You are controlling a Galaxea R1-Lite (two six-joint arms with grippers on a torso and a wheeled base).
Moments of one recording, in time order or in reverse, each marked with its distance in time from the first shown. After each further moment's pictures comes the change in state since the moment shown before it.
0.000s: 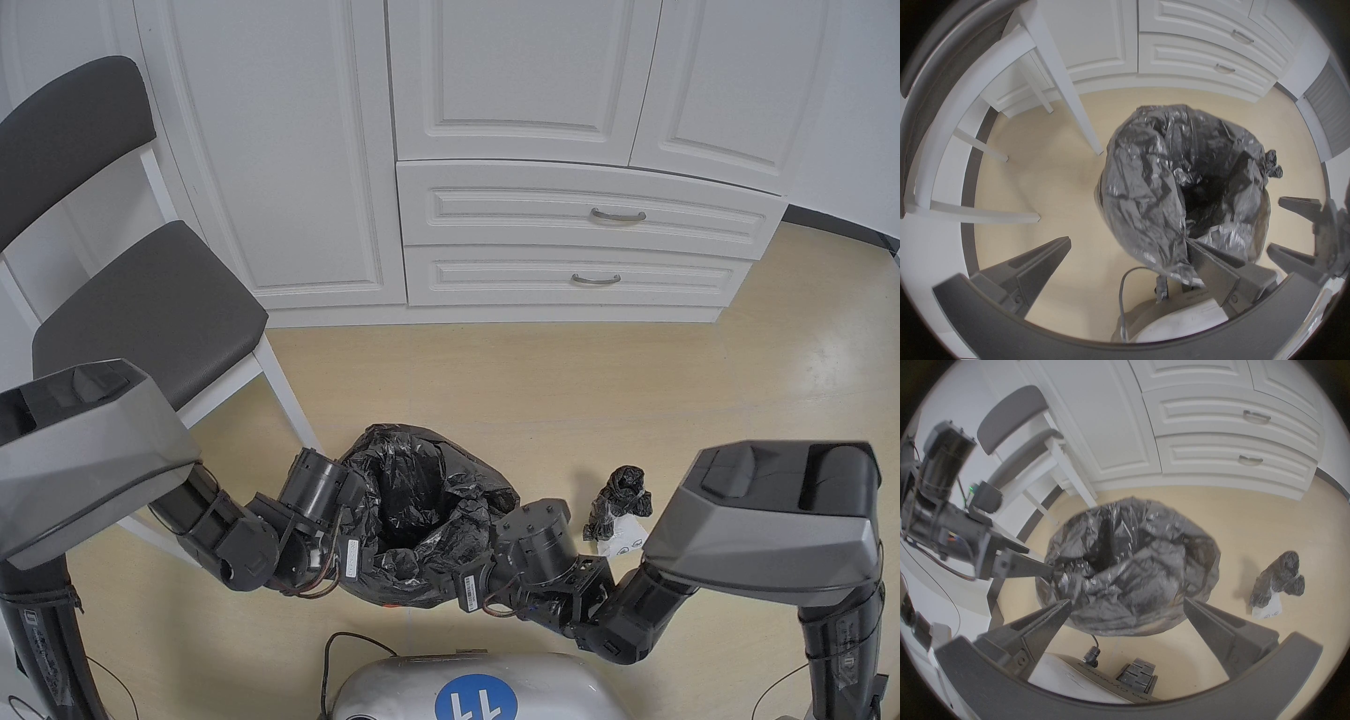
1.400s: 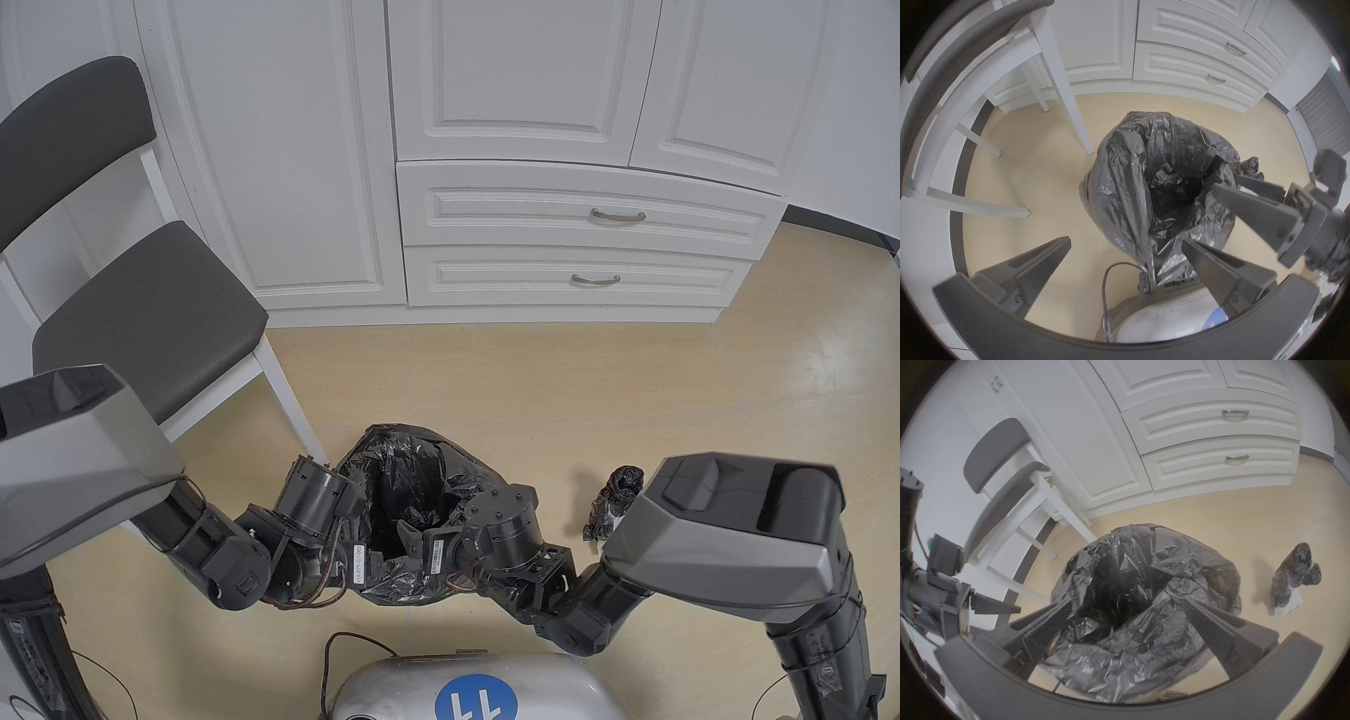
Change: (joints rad) left arm -0.042 -0.062 0.086 -0.071 -0.038 -0.067; right arm 0.020 0.100 -0.191 -0.060 -0.092 0.152
